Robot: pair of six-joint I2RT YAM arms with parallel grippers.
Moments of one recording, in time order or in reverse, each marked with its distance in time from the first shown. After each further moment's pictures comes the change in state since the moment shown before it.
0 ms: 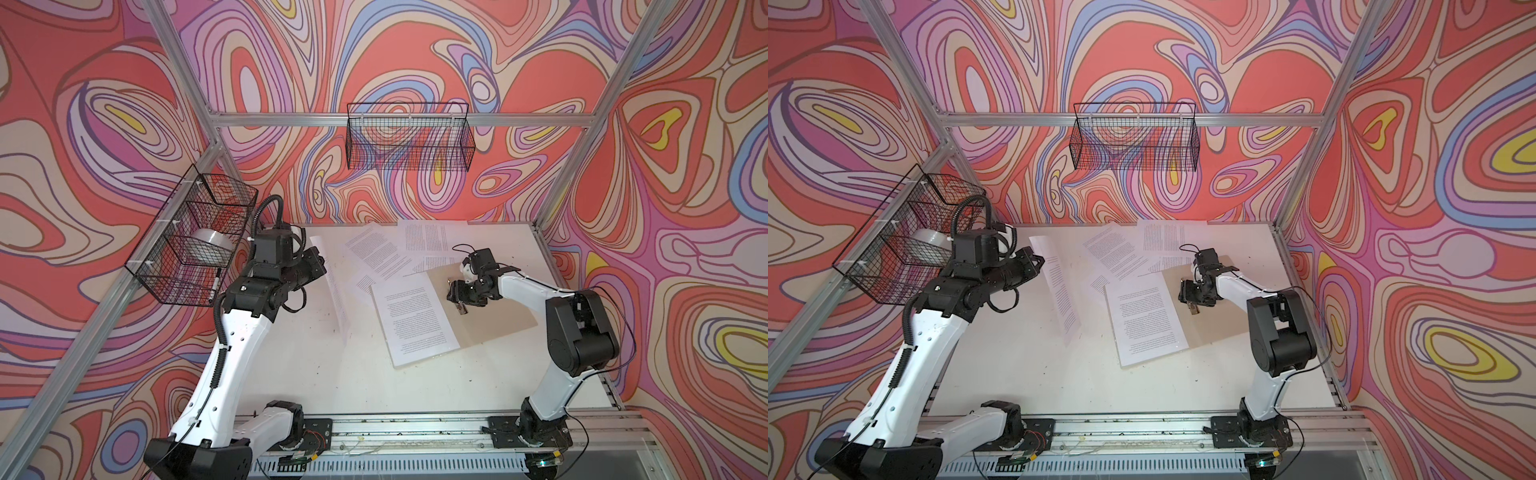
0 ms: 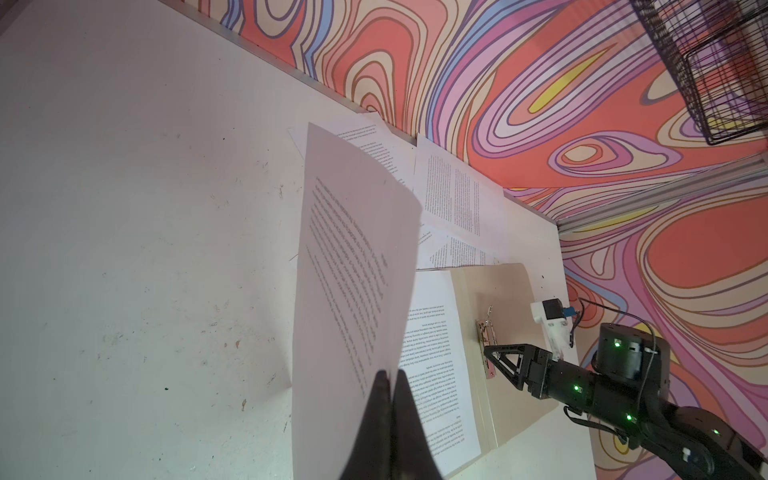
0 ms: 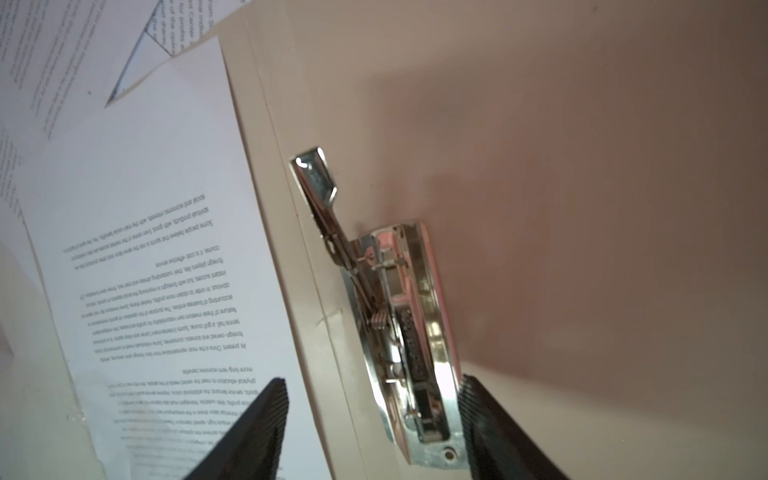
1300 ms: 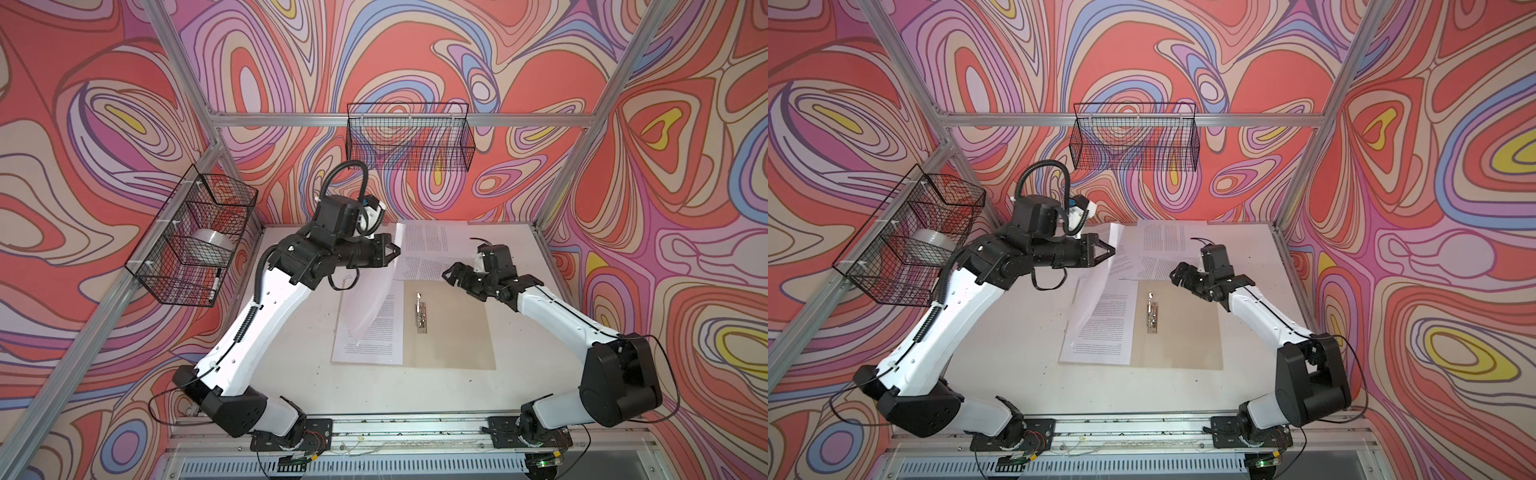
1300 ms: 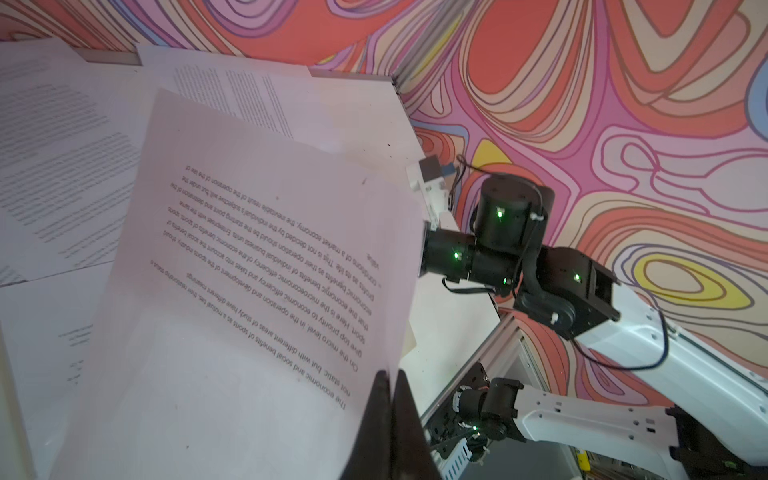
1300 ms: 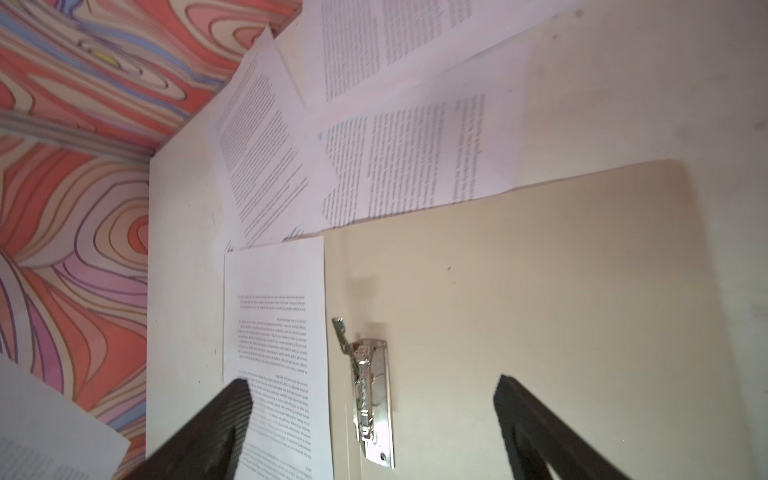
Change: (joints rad) left arm -0.491 0.356 0.531 -0.148 0.183 0.068; right arm -0.020 -0.343 -0.110 0.159 -0.023 0.349
